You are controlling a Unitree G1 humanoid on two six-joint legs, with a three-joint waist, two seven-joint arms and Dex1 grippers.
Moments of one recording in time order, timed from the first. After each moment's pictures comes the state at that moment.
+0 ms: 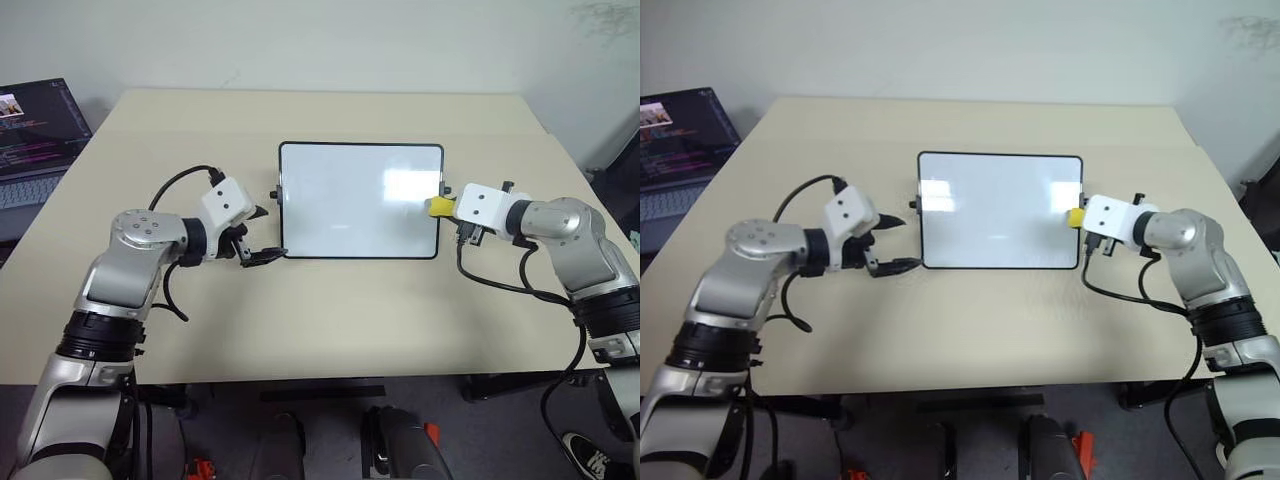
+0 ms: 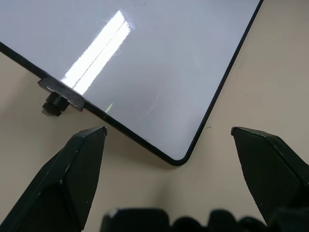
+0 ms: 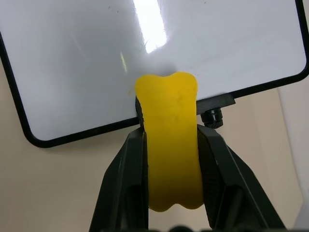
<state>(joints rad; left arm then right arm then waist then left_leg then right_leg) -0.63 0.77 -0.08 0.09 -0.15 0.42 -1.04 -0.75 -0.76 0.22 0.31 -0.29 0.04 0.84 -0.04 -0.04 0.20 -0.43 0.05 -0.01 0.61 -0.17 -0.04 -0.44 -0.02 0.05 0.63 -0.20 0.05</state>
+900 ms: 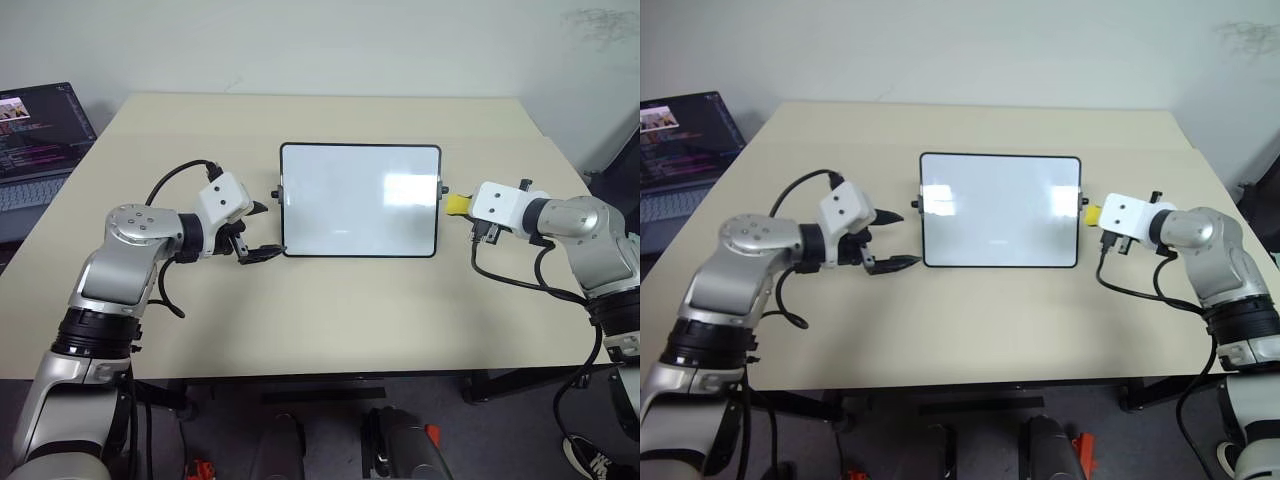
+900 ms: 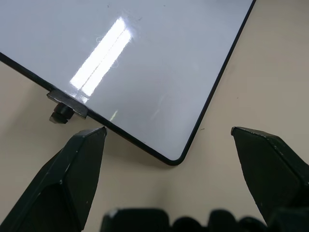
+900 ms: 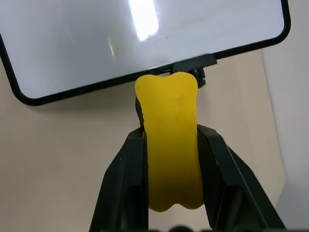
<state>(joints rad) -0.64 0.79 -0.08 0.09 -0.15 0.41 -1.06 -0.75 -0.81 0.20 0.36 -0.29 0.00 0.83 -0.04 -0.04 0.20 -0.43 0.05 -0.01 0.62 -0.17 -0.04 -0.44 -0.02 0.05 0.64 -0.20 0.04</state>
